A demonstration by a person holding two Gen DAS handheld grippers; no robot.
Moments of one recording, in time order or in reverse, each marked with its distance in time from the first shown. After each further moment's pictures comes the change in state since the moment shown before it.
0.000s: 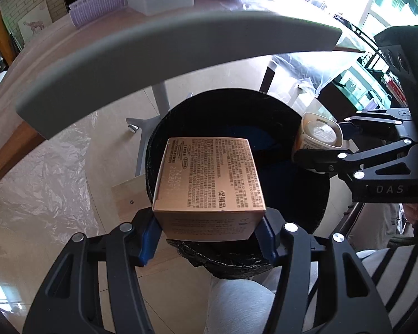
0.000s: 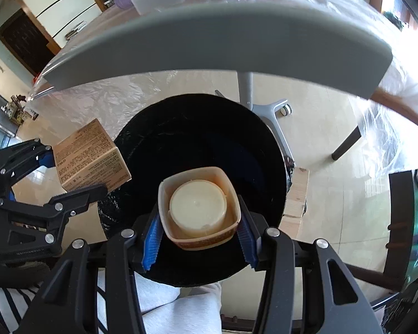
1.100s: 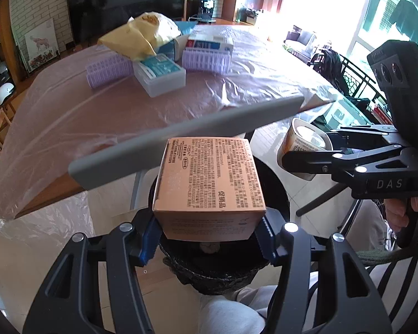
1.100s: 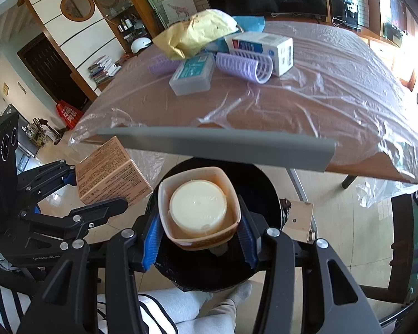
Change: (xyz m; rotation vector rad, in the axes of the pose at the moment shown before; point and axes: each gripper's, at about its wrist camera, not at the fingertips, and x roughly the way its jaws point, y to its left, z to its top) left arm -0.073 -0.003 0.020 -0.016 -0.189 -0.048; right arm -0.084 0.008 0.021 -0.006 -0.185 0.108
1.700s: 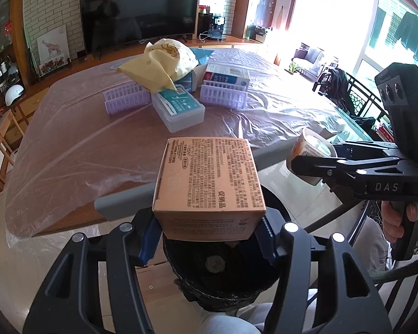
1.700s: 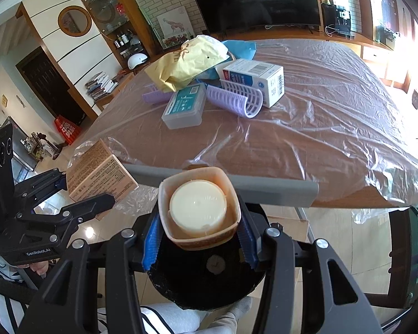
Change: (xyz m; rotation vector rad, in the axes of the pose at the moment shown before) left arm -0.016 0.016 0.029 -0.044 -0.091 0.027; right arm -0.014 -0.007 0.028 0.022 -0.082 -0.006
